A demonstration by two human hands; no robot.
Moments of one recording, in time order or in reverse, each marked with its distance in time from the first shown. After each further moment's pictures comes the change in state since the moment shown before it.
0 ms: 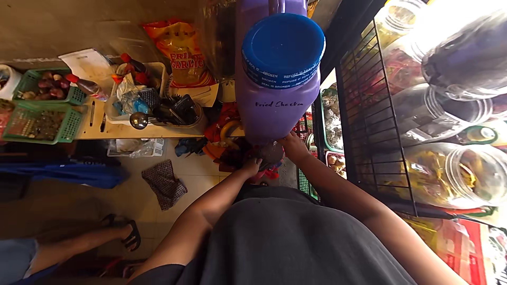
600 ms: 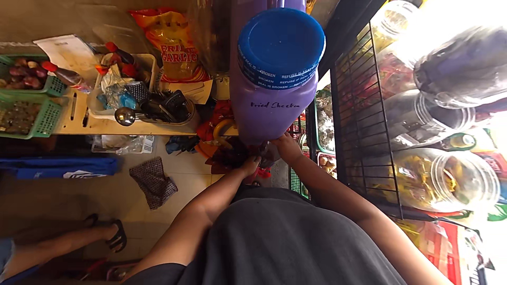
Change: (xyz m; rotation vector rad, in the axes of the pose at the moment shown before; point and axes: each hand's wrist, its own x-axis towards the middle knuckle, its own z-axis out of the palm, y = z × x) left_hand 0.025 0.002 0.018 -0.306 -0.023 0.144; right_hand 0.002 0.001 -0.003 0.011 -0.004 -0.008
